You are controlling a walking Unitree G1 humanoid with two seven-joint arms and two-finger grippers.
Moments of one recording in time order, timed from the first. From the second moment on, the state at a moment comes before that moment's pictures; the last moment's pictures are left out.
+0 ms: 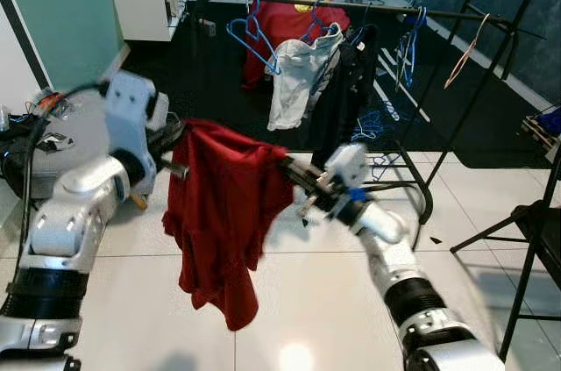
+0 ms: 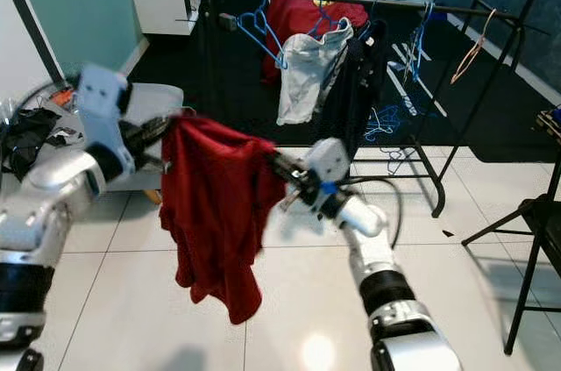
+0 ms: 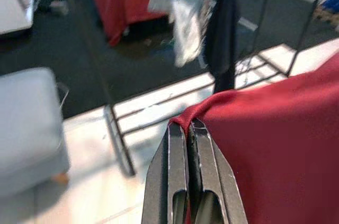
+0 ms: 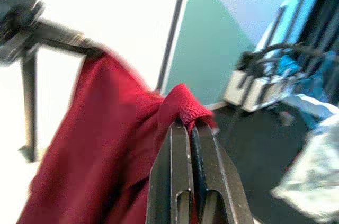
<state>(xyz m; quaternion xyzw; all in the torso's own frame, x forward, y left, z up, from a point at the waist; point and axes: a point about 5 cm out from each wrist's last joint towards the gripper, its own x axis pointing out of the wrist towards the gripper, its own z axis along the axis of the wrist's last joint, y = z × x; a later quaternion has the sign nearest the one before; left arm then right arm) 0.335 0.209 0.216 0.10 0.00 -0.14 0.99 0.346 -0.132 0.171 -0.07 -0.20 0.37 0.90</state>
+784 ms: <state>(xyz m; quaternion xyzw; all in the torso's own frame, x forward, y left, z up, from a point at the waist) 0.333 0.257 0.210 0.03 -0.02 -0.02 1.00 0.362 -0.229 0.188 -0.27 -0.06 0.27 0.92</state>
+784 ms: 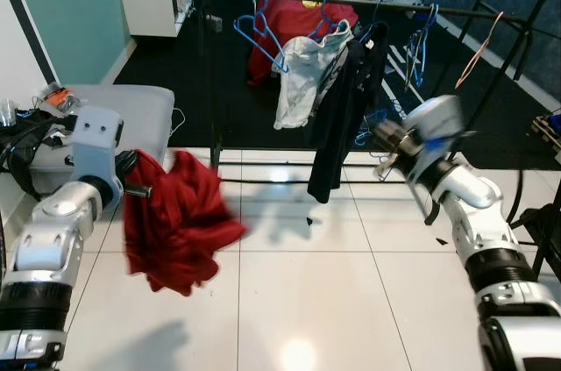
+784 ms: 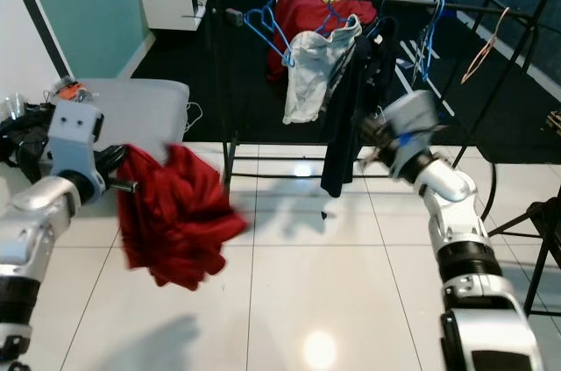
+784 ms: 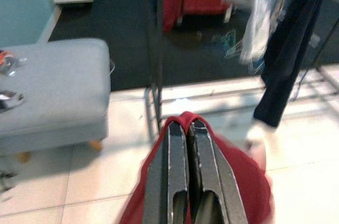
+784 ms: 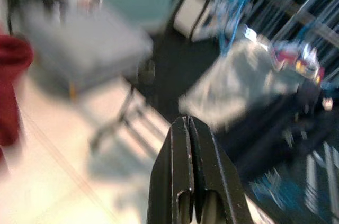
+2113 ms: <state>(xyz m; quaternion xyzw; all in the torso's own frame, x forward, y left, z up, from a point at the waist) 0.330 0.187 0.289 -0.10 -0.16 -0.26 0.95 0.348 -0.121 0.141 0.06 -0.06 0.42 0.91</state>
